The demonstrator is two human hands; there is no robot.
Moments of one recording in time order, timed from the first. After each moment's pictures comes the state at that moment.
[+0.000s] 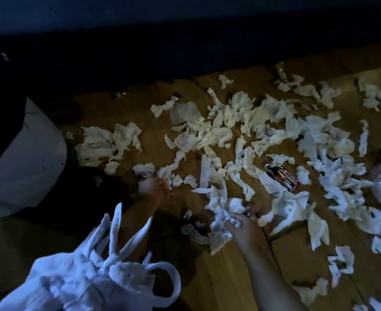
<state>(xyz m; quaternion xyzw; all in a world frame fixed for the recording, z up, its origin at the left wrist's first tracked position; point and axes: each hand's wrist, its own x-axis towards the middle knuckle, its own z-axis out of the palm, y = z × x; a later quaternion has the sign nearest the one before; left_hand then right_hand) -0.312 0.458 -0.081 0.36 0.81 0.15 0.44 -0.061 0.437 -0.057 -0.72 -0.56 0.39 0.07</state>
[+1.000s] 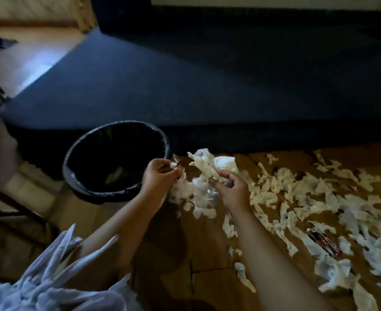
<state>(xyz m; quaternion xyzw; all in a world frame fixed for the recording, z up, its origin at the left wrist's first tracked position) -0.432 0.335 0.228 0.17 0.71 0.61 0.32 -0.278 0.416 0.205 -0.47 -0.61 0.55 0.33</state>
